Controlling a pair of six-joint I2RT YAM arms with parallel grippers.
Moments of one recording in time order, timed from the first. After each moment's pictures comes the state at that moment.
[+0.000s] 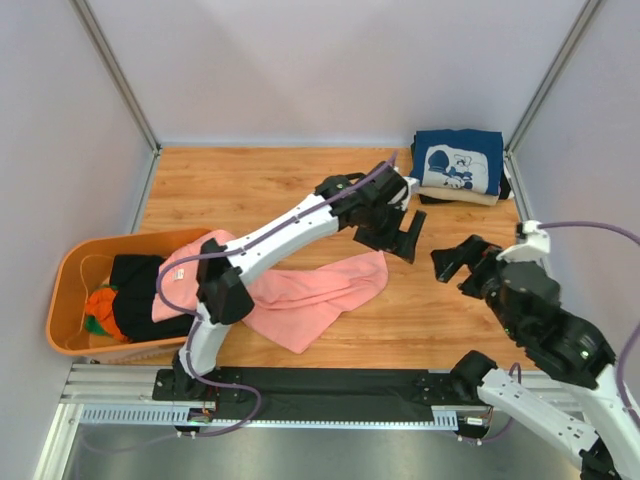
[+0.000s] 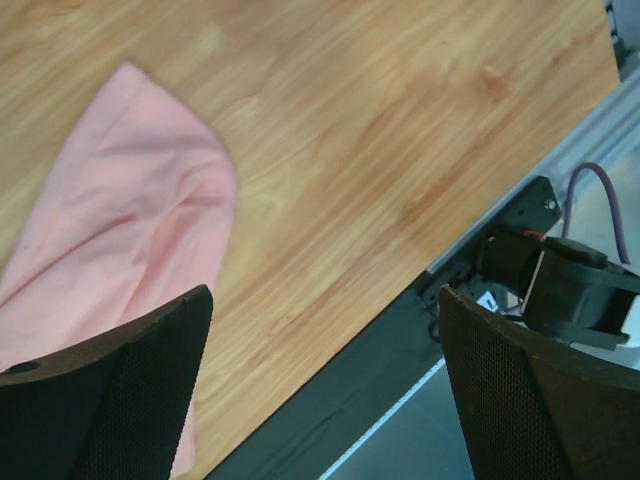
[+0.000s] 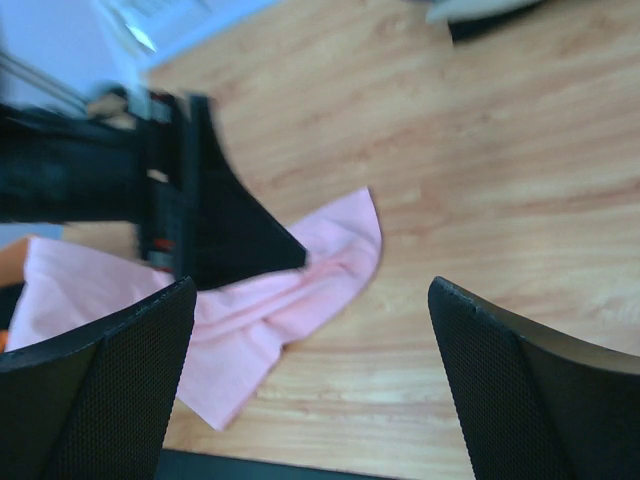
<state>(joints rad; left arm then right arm) -0.98 2.11 2.19 -0.99 0.21 -0.48 0.71 0.51 1.06 -0.89 0.51 0.72</state>
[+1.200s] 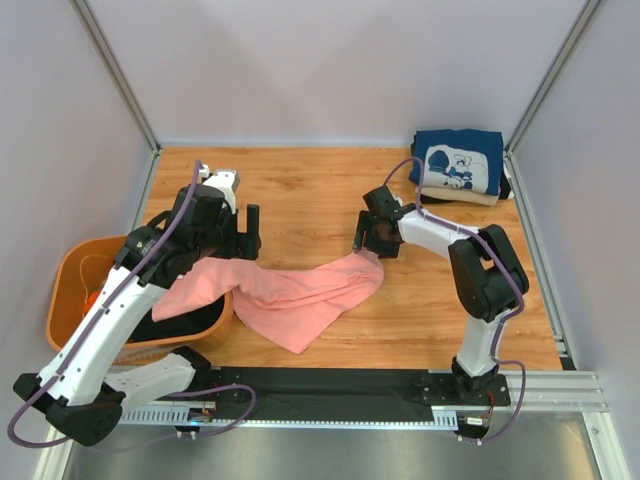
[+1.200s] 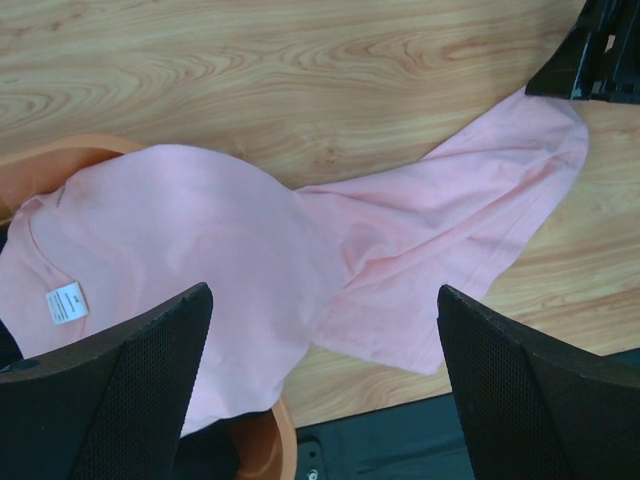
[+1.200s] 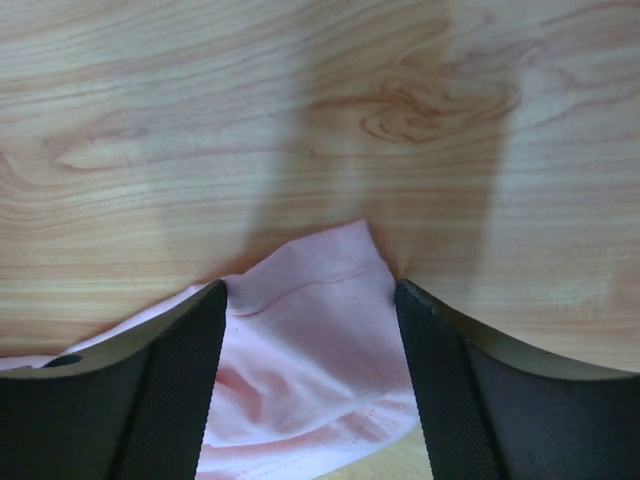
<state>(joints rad) -0.55 1.04 1.33 -1.03 -0.19 -0.33 0.48 1.87 1.22 -0.47 0.05 0.66</state>
